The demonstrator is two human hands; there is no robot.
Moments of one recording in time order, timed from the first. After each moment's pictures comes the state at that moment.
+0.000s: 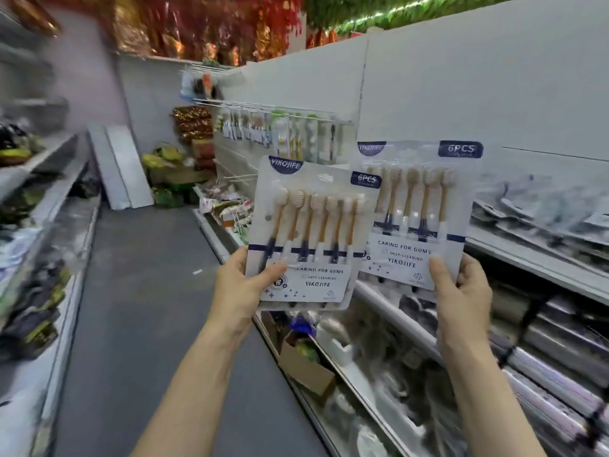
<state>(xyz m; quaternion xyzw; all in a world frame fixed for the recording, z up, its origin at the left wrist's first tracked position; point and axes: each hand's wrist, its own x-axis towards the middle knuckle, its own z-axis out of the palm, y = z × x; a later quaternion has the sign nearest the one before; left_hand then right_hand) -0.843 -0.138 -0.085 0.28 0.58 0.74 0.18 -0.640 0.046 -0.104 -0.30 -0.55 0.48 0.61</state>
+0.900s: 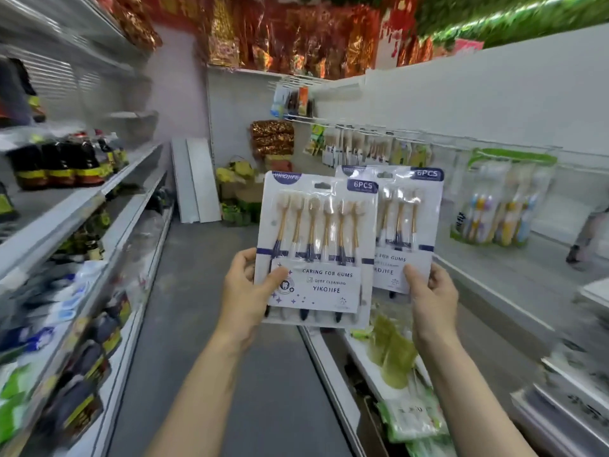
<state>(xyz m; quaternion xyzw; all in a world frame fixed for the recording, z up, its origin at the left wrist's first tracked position) -1.497 -0.051 -0.094 0.22 0.61 0.76 0.04 -1.362 0.177 -0.112 -0.25 -0.58 0.59 0.50</state>
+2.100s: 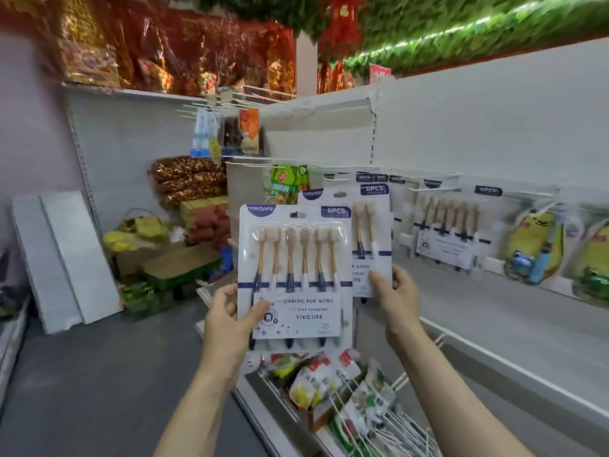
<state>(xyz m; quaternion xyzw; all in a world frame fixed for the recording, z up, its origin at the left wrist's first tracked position) -2.273 0.335 -0.067 0.30 0.57 0.75 0.16 -2.105 0.528 -0.063 -0.30 -0.56 0.54 0.54</state>
